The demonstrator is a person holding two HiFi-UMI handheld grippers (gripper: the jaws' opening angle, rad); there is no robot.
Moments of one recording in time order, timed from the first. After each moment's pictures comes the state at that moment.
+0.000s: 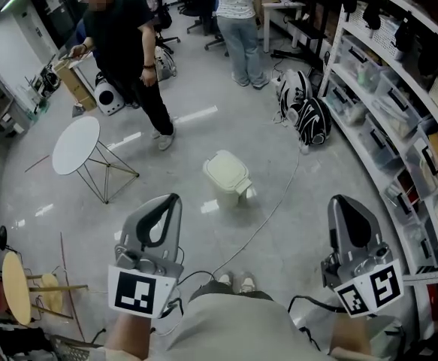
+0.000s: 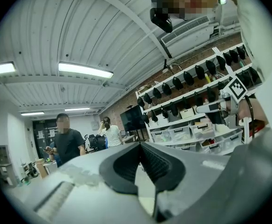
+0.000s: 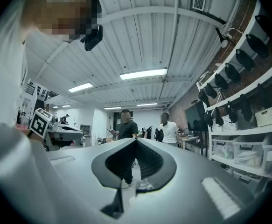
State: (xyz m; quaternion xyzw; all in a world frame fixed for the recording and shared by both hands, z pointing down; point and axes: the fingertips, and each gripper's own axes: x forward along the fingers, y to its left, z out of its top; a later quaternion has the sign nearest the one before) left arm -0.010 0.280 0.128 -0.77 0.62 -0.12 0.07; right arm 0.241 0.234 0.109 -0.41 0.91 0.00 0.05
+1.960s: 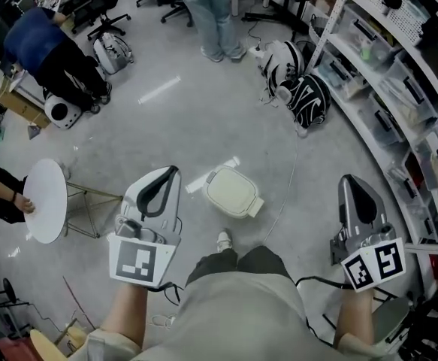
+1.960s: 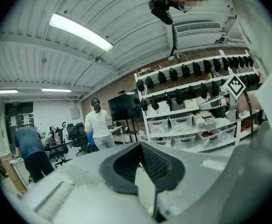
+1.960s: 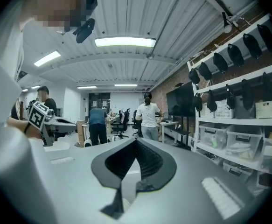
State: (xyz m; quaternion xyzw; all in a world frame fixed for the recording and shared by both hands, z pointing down) left arm -0.192 -0.098 0.221 -0.84 0.52 -0.15 0.02; right arm 0.099 -0.085 0.199 -0.54 0.84 -0.06 -0.05
